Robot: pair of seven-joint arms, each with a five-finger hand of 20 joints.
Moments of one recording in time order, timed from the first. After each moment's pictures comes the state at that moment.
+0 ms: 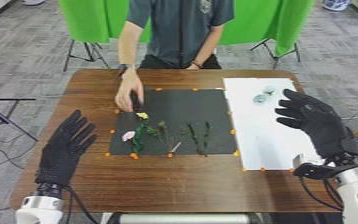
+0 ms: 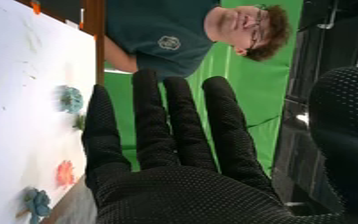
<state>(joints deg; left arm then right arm) 129.7 -68.5 -99.1 -119.6 42.6 -2.8 13.6 -125.9 -63.4 108.3 -128.4 -62.4 -3.5 2.8</state>
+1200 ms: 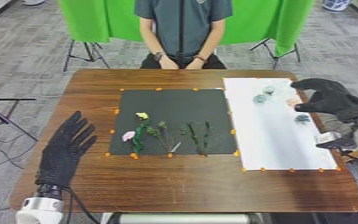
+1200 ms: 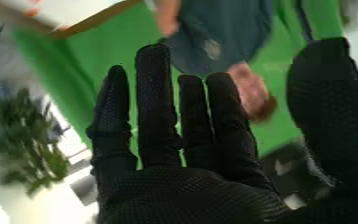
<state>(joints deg) 130.4 -68.4 -99.0 -119.9 42.5 -2.5 14.0 -110.4 -40.0 104.5 -114.3 -110.4 -9.5 7.3</state>
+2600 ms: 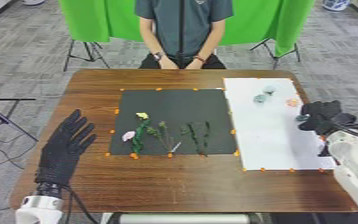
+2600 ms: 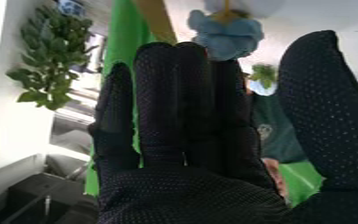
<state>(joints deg) 129.7 -68.1 -99.1 -119.8 42.5 -2.5 13.7 -98.3 -36.4 81.6 -96.8 -142.0 -1.5 16.1</state>
